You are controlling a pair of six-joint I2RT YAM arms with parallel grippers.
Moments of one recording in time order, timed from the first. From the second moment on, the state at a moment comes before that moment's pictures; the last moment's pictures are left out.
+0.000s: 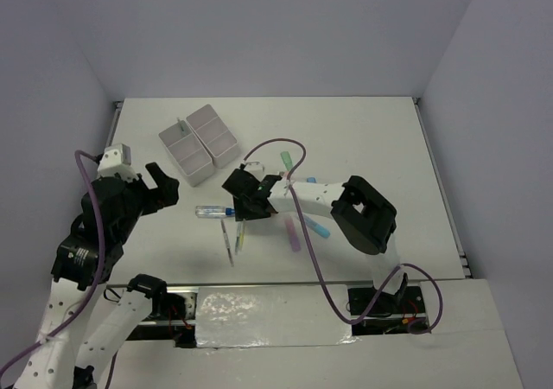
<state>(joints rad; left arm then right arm) -0.26 0.61 1.00 -0.78 -0.20 -0.45 1.00 1.99 1.40 -0.50 0.26 0.79</state>
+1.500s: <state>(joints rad) -0.26 0.48 0.86 -0.76 -0.22 -0.42 1.05 2.05 1.45 -0.61 0.33 0.78</state>
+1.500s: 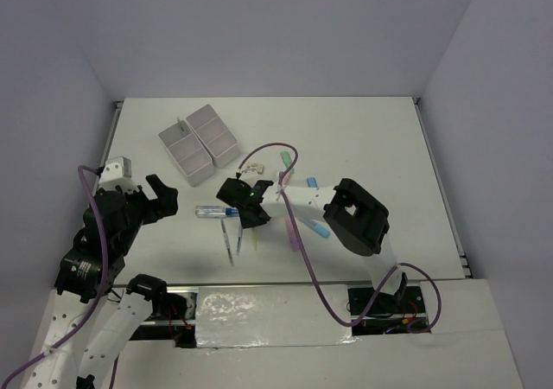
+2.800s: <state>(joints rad) -0.35 0.73 0.34 0.14 0.44 -0.85 1.05 1.52 1.11 -0.53 0.22 0.63</state>
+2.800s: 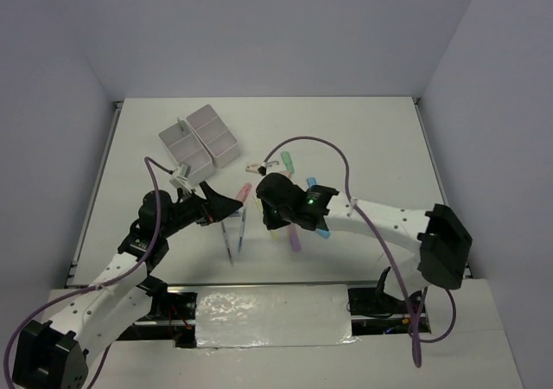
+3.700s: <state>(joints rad) -0.45 0.86 0.37 0.36 0.44 -0.97 1.08 1.40 1.09 -0.26 0.04 0.57</state>
